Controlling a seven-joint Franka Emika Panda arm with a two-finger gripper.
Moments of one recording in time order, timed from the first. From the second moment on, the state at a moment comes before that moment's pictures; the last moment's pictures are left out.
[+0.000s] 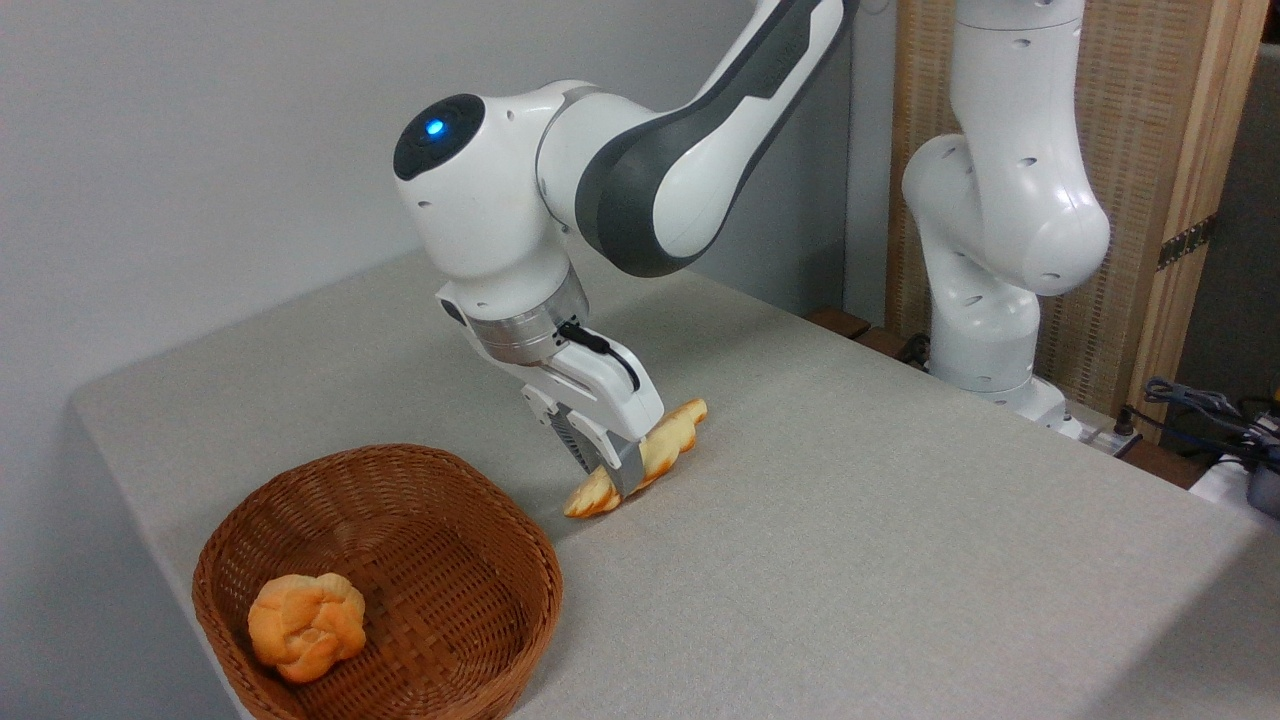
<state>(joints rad) -0.37 0.01 0.27 -2.07 -0.10 1.83 0.62</state>
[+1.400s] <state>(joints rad) -0.36 0.01 0.35 -1.79 -0.23 1.96 0.62</state>
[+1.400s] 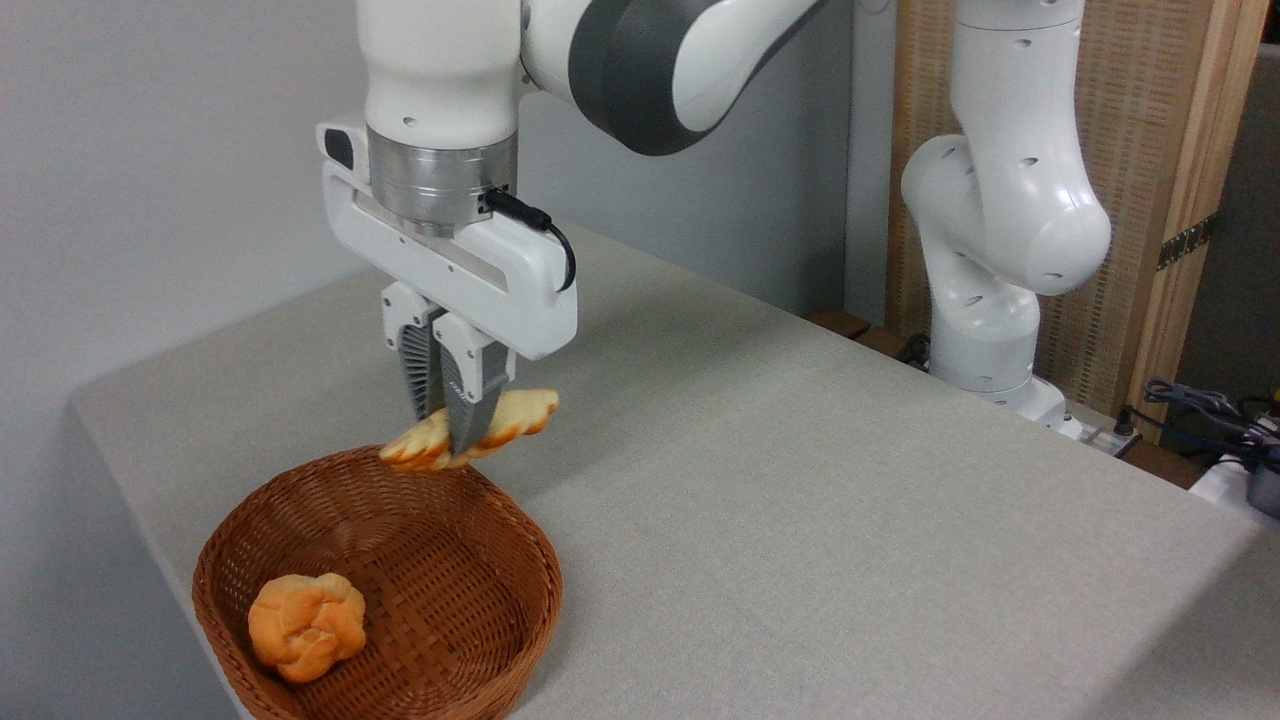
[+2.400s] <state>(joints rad) -0.36 0.05 0.35 -1.77 -0.31 2.14 0.57</state>
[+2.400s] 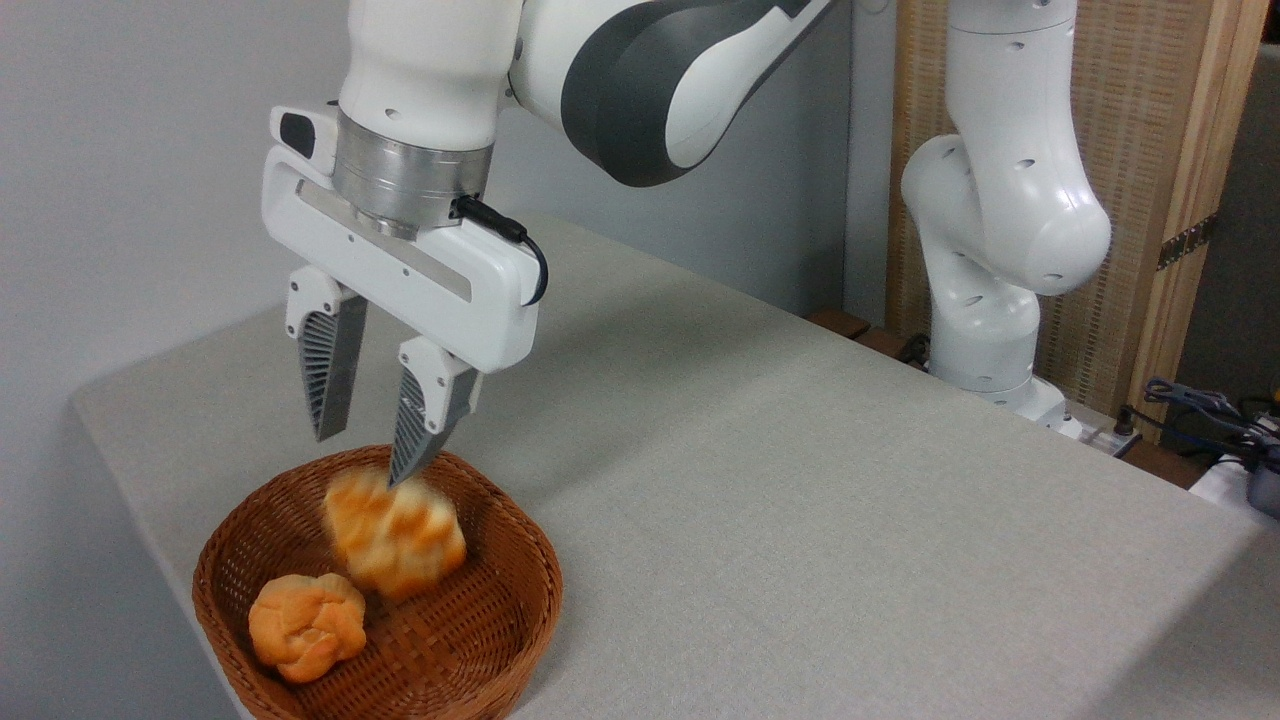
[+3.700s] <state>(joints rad) -0.36 0.00 0.36 -1.77 -0.10 1.78 0.87</state>
